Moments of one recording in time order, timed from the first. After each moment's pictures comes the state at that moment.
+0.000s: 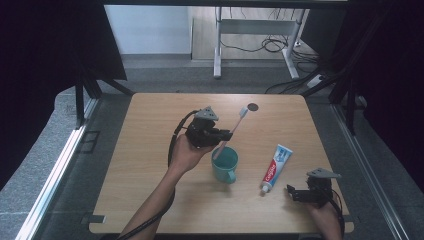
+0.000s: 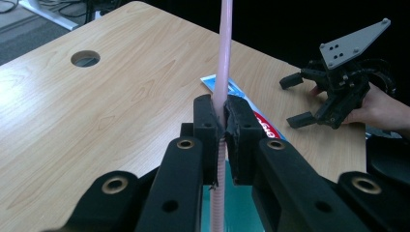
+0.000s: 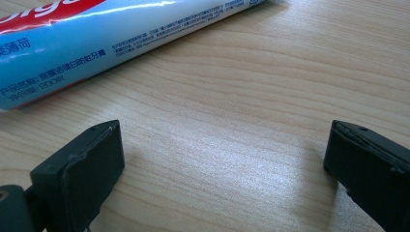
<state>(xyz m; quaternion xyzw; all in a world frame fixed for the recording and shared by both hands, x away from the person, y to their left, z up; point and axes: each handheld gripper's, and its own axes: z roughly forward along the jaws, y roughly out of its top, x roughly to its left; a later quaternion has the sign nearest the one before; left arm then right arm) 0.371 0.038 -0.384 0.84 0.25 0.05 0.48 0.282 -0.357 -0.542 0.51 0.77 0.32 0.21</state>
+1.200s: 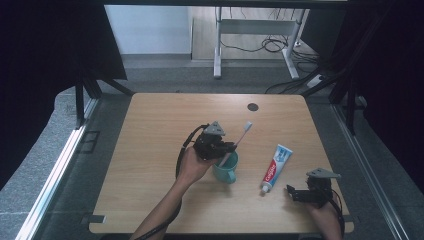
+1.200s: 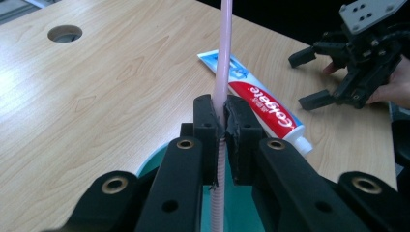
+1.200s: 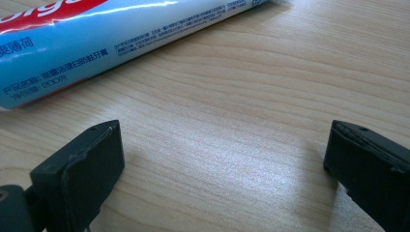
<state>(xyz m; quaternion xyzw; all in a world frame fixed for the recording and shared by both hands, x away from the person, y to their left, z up) 0.364 0.021 -0.433 0.85 0.25 0.05 0.46 0.282 -0.356 -0.542 0.51 0.77 0.32 0.21</state>
